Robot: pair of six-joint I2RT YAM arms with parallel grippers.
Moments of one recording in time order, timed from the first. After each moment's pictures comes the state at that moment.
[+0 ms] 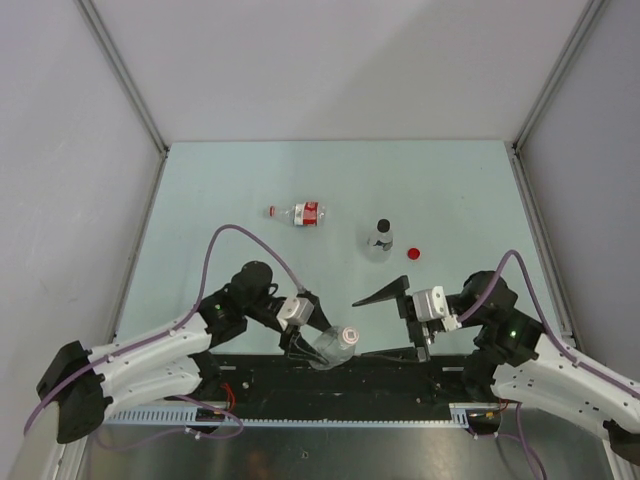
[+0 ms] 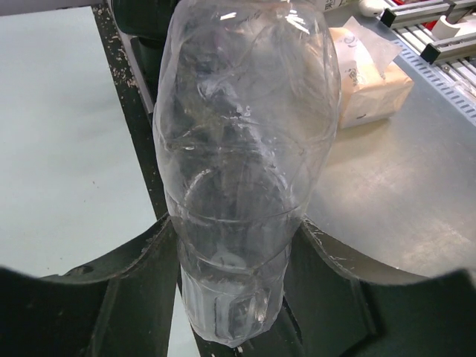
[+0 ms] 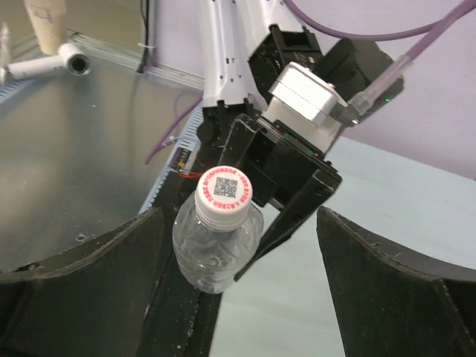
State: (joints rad) left arm -0.88 0.91 0.45 0.16 1.10 0.18; right arm 0.99 0.56 0.61 0.05 -0.75 -0.21
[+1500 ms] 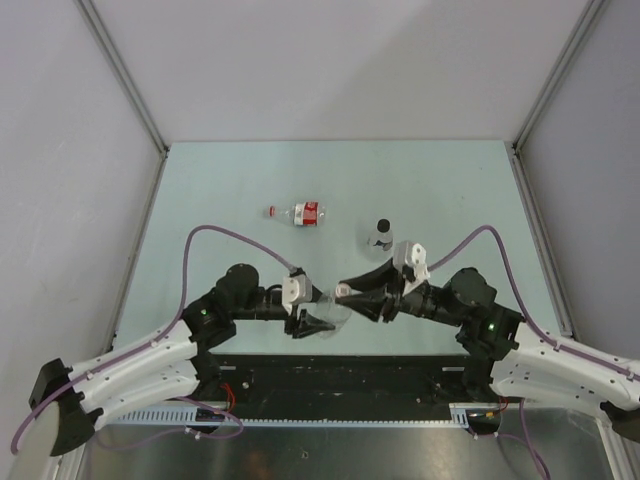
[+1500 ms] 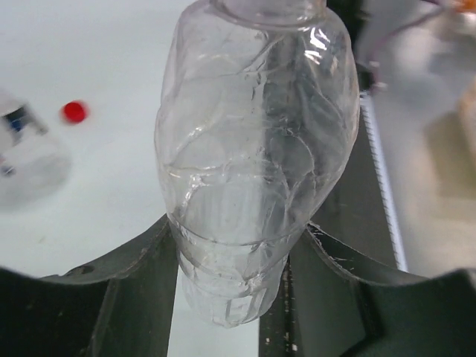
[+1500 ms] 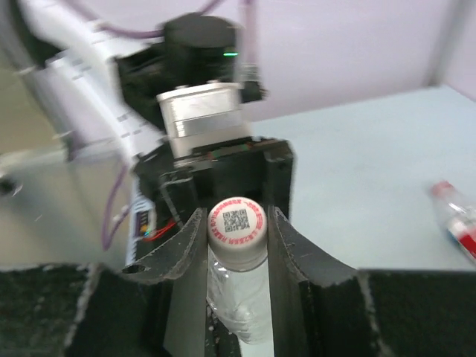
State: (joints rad) left arm -0.89 0.79 0.47 0.10 0.68 0.11; right arm 1.10 0.73 0.63 0.24 -0.33 0.10
